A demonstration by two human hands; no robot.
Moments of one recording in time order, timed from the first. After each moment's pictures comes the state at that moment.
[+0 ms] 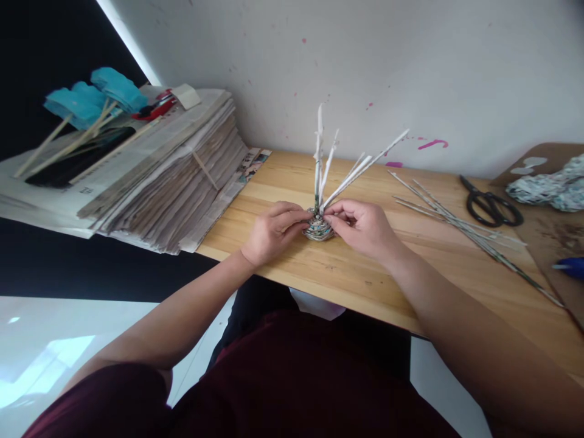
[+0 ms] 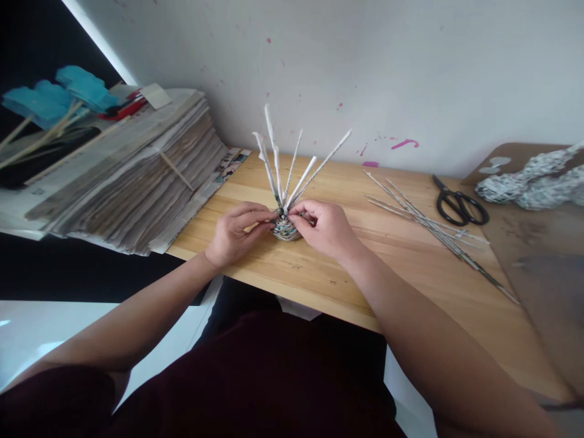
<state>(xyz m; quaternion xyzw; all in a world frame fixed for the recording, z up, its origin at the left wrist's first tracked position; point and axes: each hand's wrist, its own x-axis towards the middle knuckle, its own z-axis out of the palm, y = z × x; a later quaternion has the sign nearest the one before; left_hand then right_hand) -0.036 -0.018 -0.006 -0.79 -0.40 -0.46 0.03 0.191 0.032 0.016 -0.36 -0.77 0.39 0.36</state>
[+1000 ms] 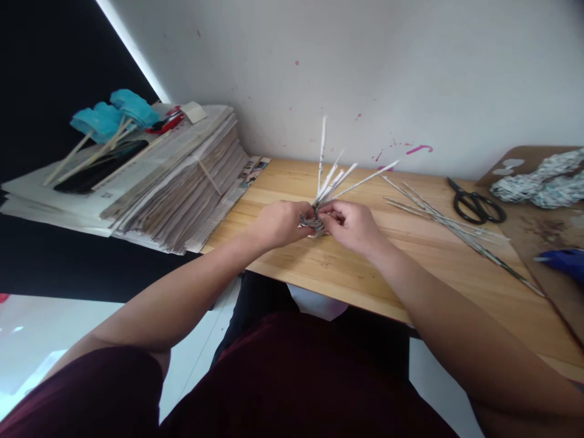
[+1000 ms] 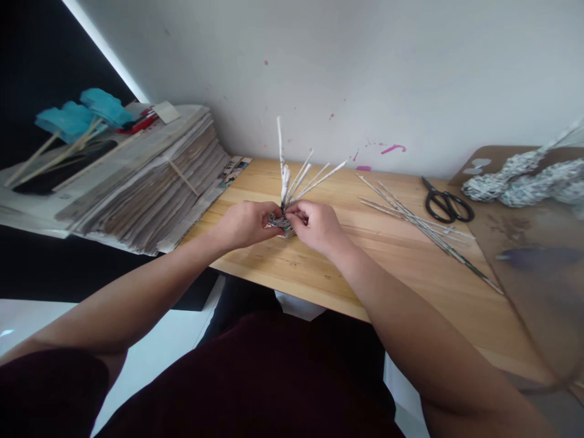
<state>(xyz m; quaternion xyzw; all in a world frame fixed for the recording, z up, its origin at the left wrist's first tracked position) -0.012 -0.008 0.050 -0.79 -0.60 -0.14 -0.05 0.186 0.035 0.011 -0.37 -0.79 0.33 0.38</state>
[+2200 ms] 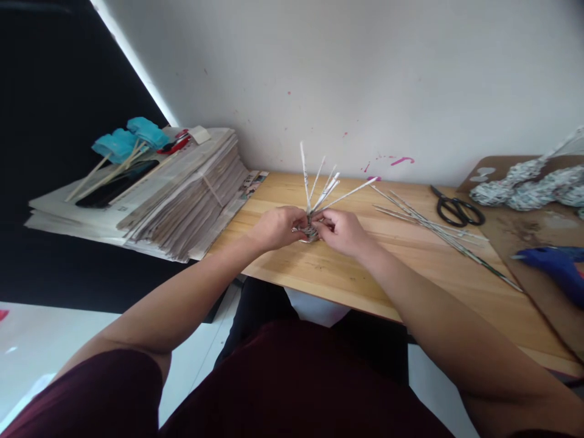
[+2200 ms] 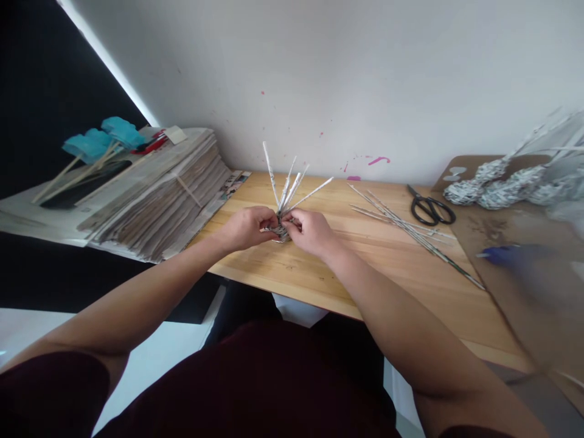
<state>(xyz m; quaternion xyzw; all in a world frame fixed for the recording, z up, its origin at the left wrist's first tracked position) -0.017 0.002 0.048 -0.82 -0.54 -0.19 -0.09 0.187 0.040 0.004 -0.34 -0.80 0.34 0.36</state>
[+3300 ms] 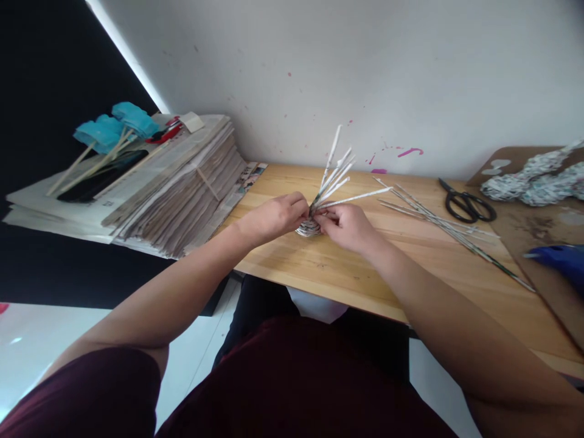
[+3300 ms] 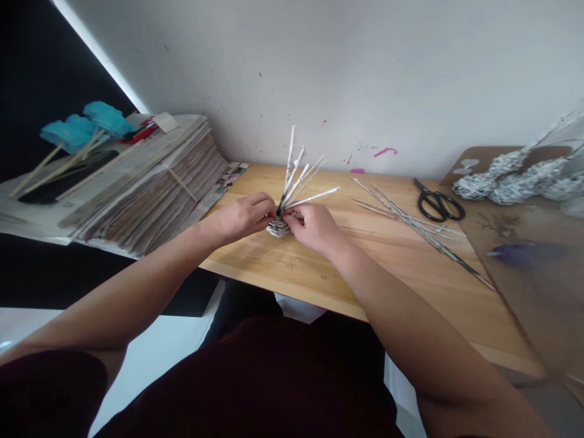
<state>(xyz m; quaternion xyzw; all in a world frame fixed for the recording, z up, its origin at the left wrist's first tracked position) -0.035 0.014 0.050 -0.91 -0.37 -0.17 0.08 0.187 0.042 0.016 -0.35 -0.81 0.32 0.34</state>
